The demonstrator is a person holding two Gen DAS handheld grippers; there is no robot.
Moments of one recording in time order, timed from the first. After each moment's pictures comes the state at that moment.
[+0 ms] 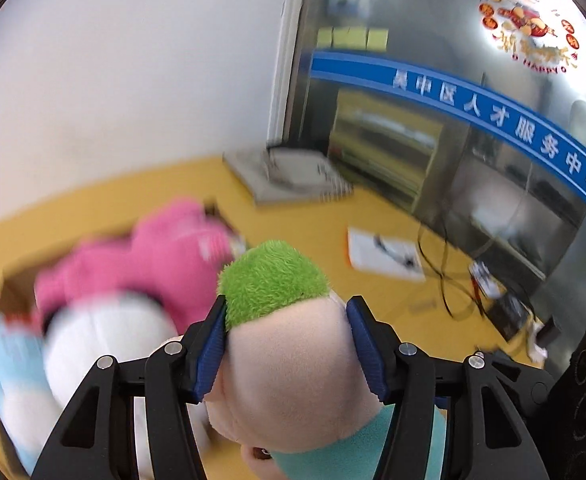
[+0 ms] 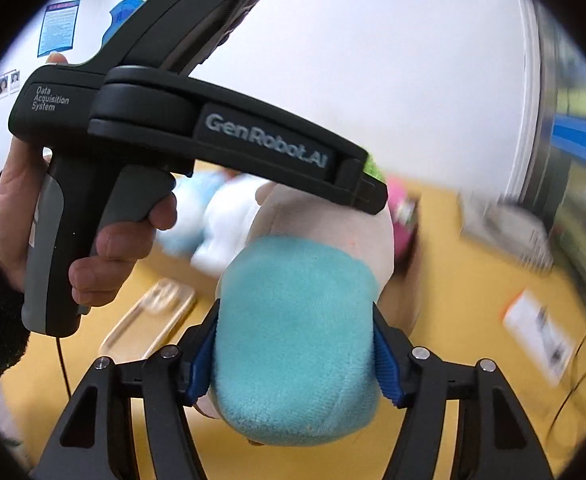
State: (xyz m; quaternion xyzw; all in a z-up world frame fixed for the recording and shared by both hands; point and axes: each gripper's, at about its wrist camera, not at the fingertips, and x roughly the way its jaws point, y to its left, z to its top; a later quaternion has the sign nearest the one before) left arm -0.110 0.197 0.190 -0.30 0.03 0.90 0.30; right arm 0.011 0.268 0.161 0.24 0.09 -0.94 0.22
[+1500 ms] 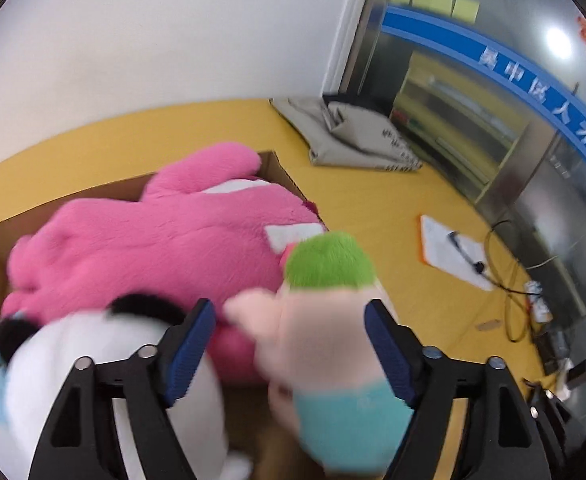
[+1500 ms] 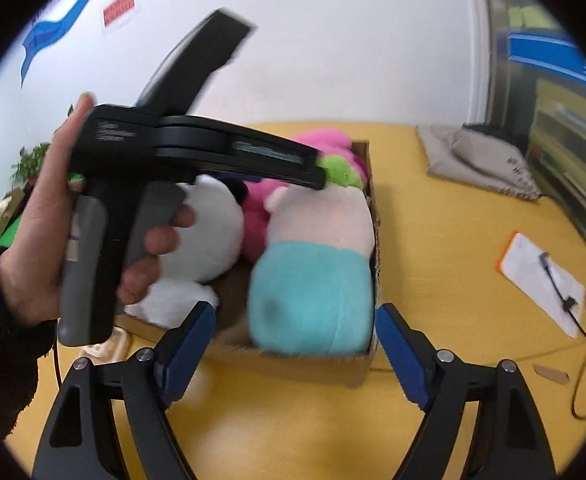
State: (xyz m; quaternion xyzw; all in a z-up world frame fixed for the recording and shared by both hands) left arm -0.191 0.179 0.122 -0.40 0.00 0.89 0.22; right arm -0.050 0.290 0.122 0.34 -0.01 -0.93 0.13
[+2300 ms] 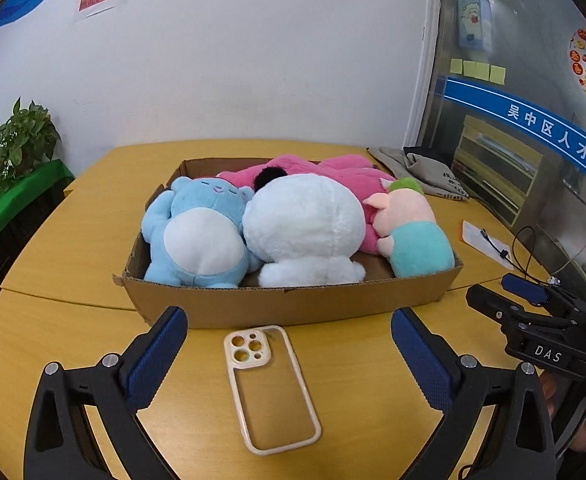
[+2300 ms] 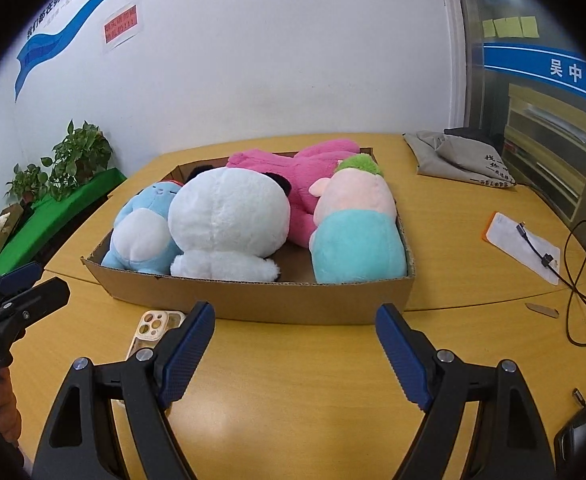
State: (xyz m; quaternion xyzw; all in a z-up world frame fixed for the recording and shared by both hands) left arm 0.045 0.029 0.127 -0.32 -0.04 0.94 0.08; right arm 0.022 0.249 0.136 0.33 -0.02 -0.94 0.09
